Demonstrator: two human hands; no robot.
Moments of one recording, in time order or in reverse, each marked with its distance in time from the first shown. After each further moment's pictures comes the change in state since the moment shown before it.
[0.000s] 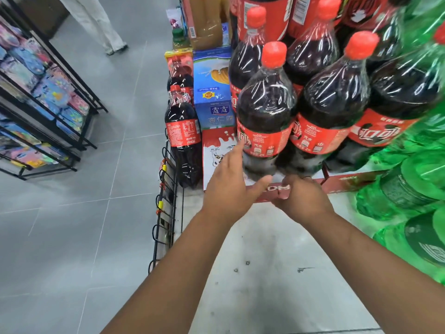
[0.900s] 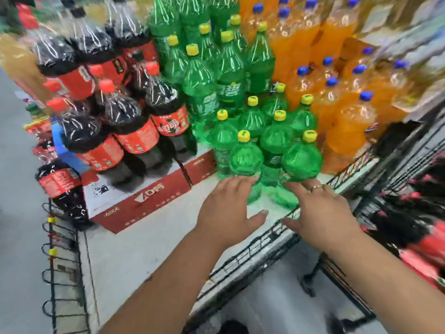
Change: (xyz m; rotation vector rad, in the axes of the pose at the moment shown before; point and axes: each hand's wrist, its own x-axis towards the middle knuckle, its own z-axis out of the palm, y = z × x) left_hand -0.185 0.233 0.140 0.393 -0.408 0.666; right_hand -0.300 0.259 -0.106 -0.234 0.257 0.281
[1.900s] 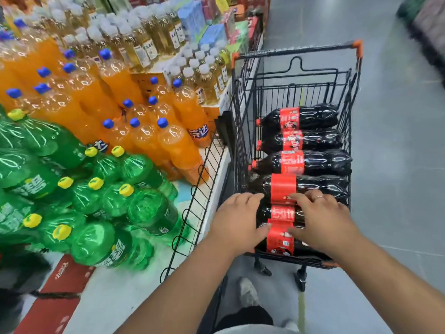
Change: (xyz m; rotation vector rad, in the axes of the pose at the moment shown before) left_hand 0.102 0.264 0.129 0.163 -0.442 0.663; right_hand -0.143 0.250 0.040 0.239 -0.092 0.728
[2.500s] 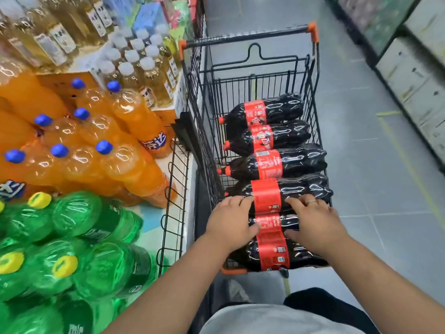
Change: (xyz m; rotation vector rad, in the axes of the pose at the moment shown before) left_hand 0.120 -0.051 0.037 0.001 -0.204 0.180; right_hand 0.067 0.007 0.023 0.060 -0.125 0.253
